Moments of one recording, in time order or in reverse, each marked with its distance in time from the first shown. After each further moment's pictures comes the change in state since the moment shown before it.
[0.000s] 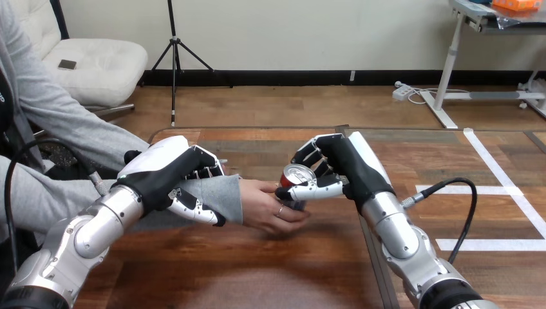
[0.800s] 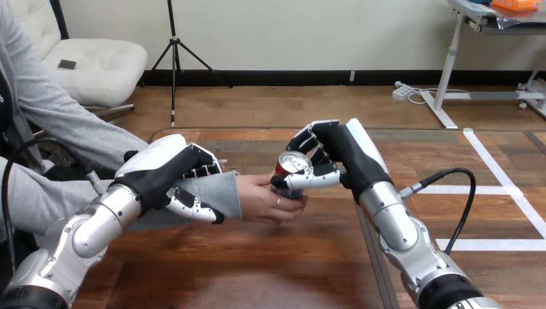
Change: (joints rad) left arm 0.000 0.002 0.009 0.000 -0.002 0.003 0.001; right arm 0.000 0.000 -0.002 -0.076 0.006 0.000 0.004
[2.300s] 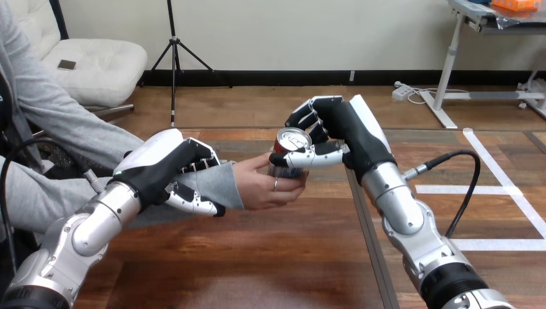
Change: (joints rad) left arm 0.000 -0.014 0.020 0.000 -0.038 0.004 0.017; right arm -0.020 -0.007 -0.020 -0.090 0.052 0.008 0.064
